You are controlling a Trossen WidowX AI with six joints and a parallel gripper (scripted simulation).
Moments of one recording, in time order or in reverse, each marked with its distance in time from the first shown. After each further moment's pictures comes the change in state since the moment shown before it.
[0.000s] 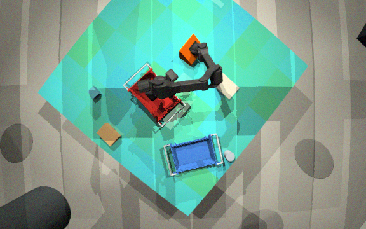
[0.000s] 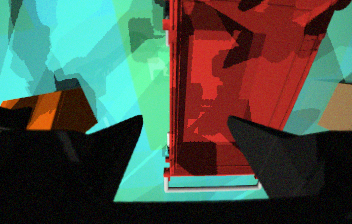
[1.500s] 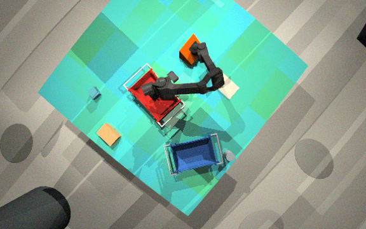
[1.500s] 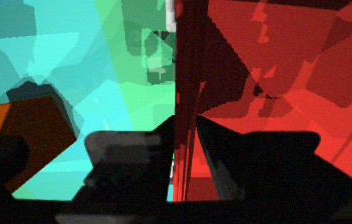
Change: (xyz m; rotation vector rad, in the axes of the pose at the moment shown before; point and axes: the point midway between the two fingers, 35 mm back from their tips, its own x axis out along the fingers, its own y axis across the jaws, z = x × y) arm 0.076 0.005 -0.001 0.000 -0.005 -0.002
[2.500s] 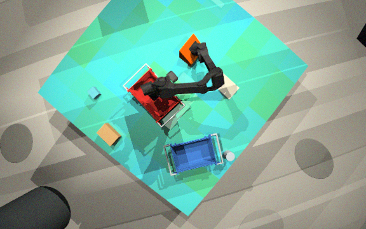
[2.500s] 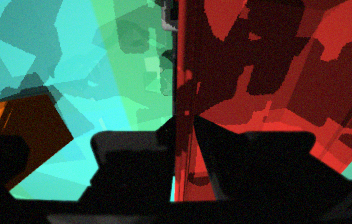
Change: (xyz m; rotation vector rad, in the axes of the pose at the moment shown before) arm -0.003 -0.002 -0.003 0.002 0.001 -0.016
